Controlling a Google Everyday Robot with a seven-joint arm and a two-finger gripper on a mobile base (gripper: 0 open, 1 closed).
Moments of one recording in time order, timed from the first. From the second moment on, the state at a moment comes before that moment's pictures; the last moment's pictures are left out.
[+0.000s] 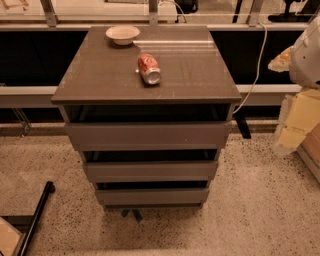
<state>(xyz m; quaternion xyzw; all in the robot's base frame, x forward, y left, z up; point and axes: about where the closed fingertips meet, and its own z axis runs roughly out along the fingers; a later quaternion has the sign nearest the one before) 0.438 -0.217 0.976 -0.60 0.78 -0.03 0.16</state>
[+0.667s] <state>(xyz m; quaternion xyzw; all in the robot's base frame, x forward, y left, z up) 0.446 -0.214 0.962 -0.60 0.78 -0.02 0.17</state>
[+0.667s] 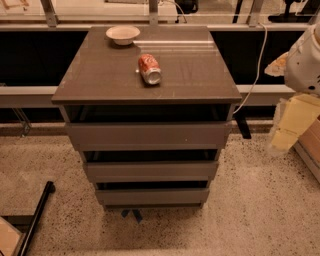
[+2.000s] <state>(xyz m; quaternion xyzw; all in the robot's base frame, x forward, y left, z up) 0.471 -0.194 0.881 -0.60 0.78 0.02 0.18</state>
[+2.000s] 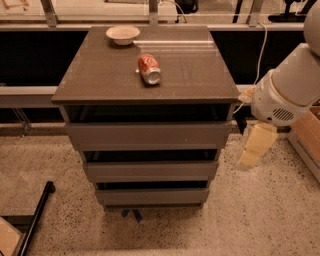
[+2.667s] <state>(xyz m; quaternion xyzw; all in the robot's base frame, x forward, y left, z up) 0.474 -0.159 0.801 -0.62 0.74 0.05 0.24</state>
